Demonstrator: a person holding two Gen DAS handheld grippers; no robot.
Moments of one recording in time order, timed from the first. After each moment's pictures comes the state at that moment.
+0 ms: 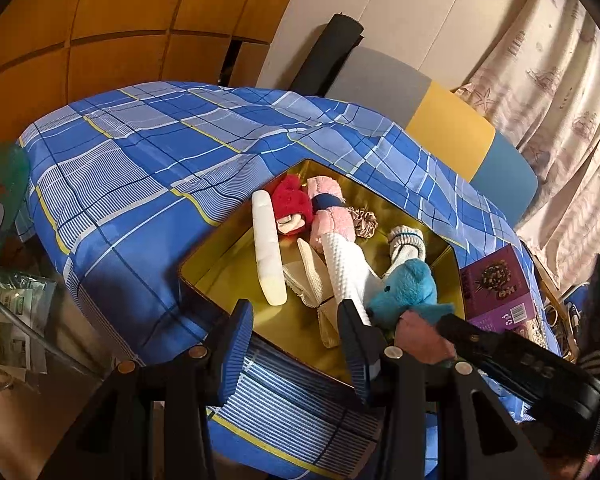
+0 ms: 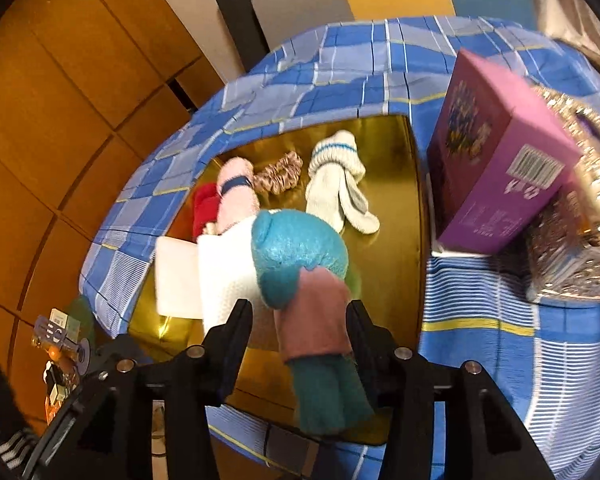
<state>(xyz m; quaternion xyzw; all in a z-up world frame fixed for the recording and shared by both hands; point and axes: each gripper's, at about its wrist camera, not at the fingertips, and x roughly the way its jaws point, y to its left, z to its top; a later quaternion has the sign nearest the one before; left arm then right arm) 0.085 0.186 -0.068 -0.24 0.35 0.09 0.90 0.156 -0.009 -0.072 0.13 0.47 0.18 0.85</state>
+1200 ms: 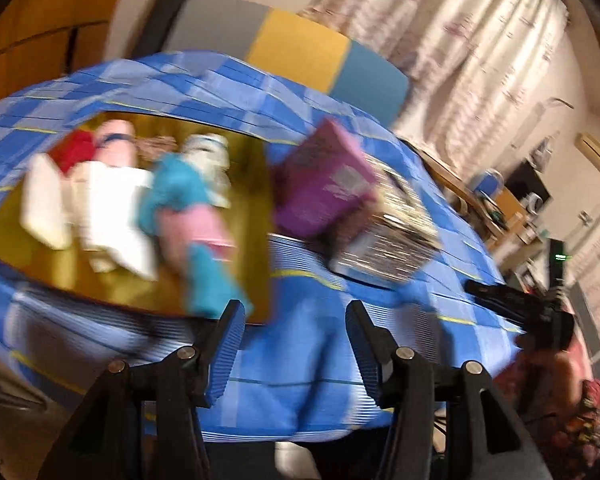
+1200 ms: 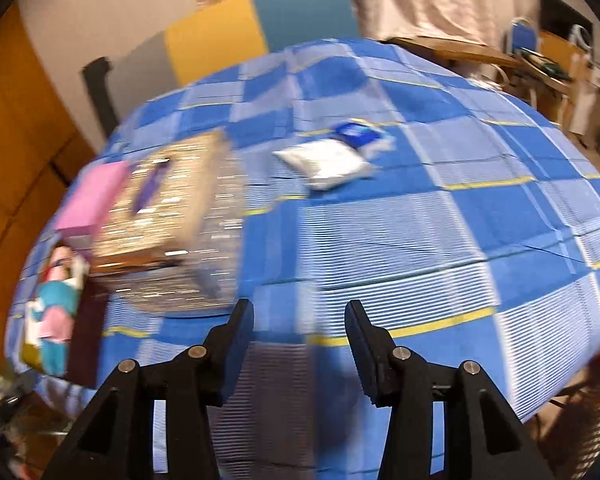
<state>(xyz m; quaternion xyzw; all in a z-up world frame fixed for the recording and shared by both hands) 0.086 0.026 -0.061 -0.16 0.41 -0.17 0.88 0.106 -0.323 -0.073 0.14 0.44 -0.04 0.88</state>
